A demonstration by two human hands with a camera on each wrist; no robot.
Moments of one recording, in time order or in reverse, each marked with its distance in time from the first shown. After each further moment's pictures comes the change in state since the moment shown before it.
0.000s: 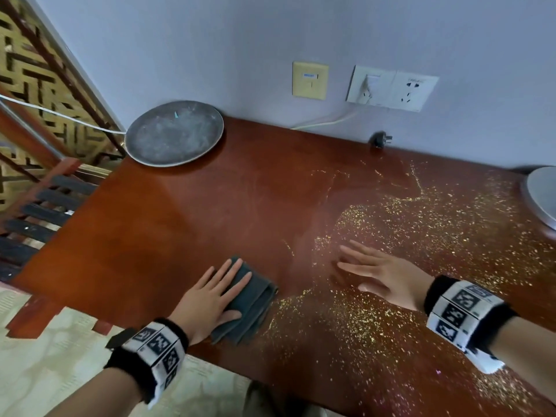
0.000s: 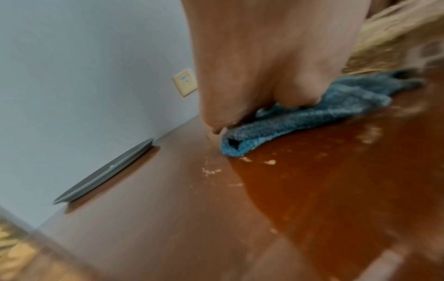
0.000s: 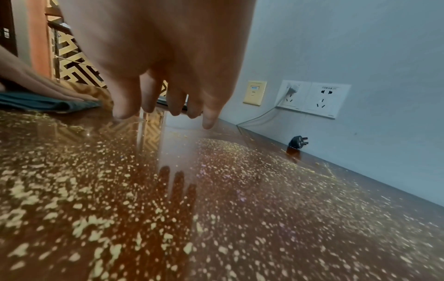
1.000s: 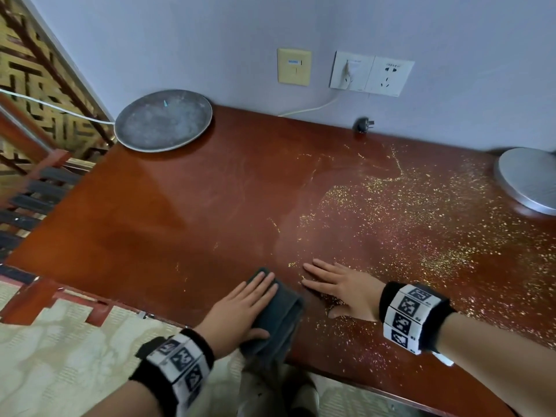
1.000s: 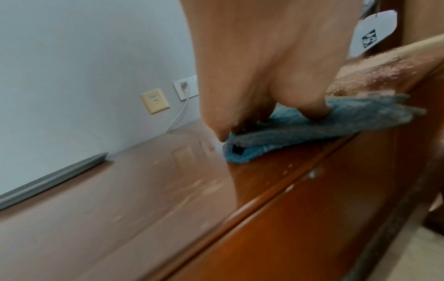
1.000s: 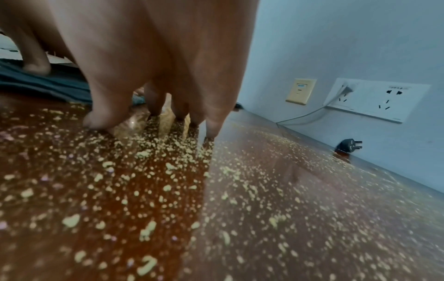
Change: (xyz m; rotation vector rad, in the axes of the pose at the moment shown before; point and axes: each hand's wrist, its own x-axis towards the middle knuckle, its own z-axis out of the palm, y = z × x) left_hand -0.011 0.097 -0.006 -0.040 -0.090 0.078; right_hand -0.008 -0.051 0.049 -0.079 -0.172 -0.145
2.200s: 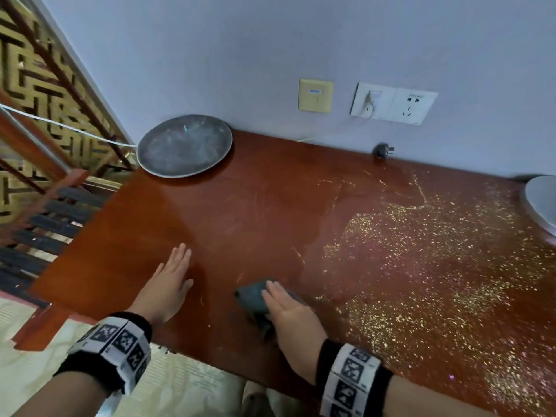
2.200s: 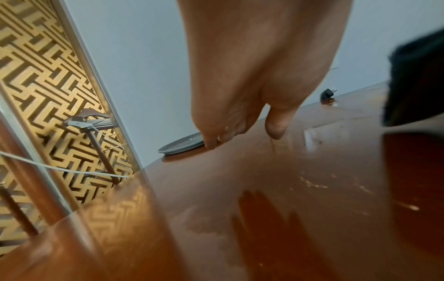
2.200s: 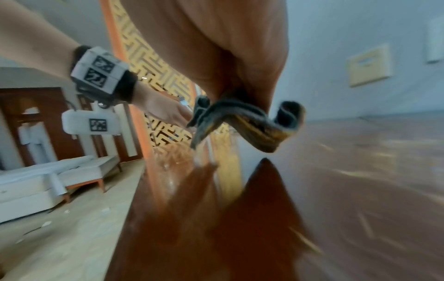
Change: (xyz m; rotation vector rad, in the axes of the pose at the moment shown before) left_hand -0.040 -0.157 -0.048 -0.488 0.041 -0.538; right_hand 0.093 -0.119 -0.054 0.351 0.558 0.229
